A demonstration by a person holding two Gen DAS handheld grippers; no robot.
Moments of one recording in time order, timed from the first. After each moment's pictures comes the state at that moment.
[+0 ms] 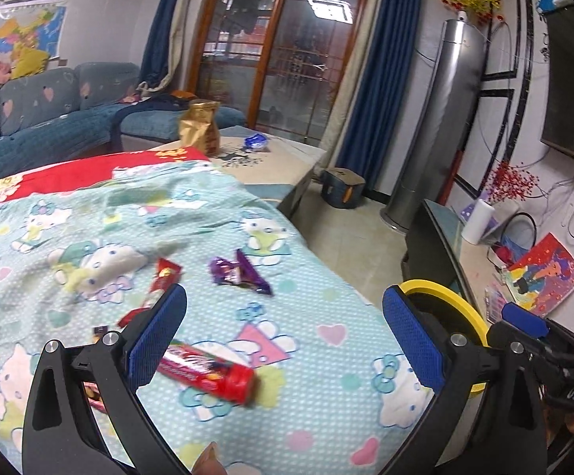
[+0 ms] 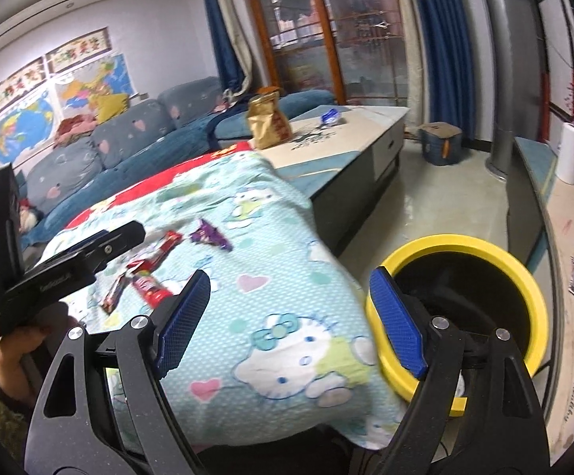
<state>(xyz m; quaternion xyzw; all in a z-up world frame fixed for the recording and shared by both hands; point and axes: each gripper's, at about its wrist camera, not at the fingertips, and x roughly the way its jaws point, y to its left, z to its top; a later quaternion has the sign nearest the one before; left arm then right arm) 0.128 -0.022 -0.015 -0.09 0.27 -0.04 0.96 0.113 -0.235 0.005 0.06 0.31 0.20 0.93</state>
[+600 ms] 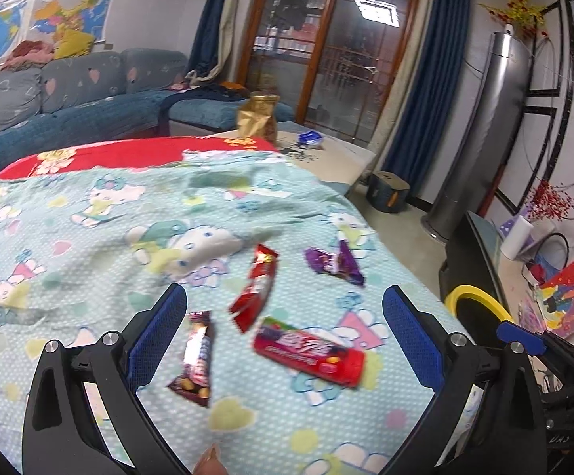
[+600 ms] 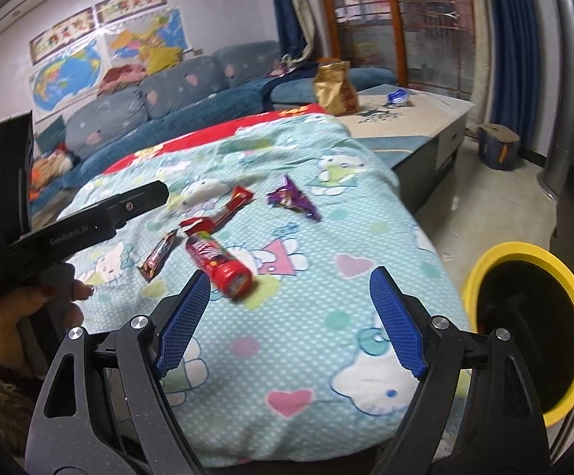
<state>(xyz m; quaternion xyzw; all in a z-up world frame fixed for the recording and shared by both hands) 0.111 0.057 -0.026 -0.12 0.28 0.04 0.95 0.116 -0.146 -0.009 0.00 0.34 0.29 0.89</state>
